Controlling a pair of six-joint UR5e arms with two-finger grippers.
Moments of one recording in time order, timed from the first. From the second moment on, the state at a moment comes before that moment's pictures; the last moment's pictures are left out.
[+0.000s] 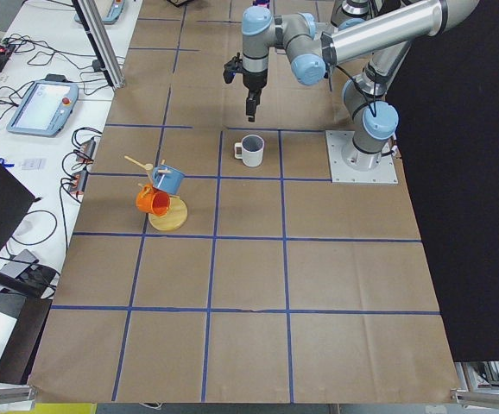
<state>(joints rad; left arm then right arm) -1.21 -1.46 -2.14 -1.12 1.58 0.58 1.58 -1.55 1.57 -1.50 -1.58 -0.12</state>
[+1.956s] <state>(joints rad) -1.16 -1.64 -2.13 -1.00 1.56 0.61 1.58 -1.55 1.57 -1.50 -1.59 -0.12</state>
